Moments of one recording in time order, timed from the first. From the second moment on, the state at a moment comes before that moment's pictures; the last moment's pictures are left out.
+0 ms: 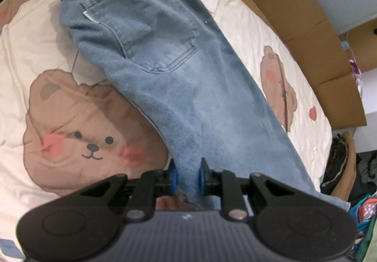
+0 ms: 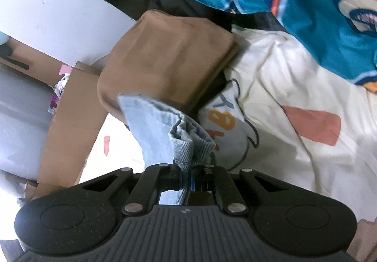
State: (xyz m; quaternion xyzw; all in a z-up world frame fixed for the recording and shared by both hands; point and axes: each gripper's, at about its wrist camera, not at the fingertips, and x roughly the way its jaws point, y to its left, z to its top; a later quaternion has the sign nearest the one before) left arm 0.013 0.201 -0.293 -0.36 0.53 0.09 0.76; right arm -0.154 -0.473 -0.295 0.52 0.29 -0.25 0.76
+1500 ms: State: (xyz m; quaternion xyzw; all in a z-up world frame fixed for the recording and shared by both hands) left arm 0.011 0.215 -0.320 -0.34 0.58 0.09 0.73; right arm -0.204 -0.479 -0.341 0.51 0.35 -0.31 0.72
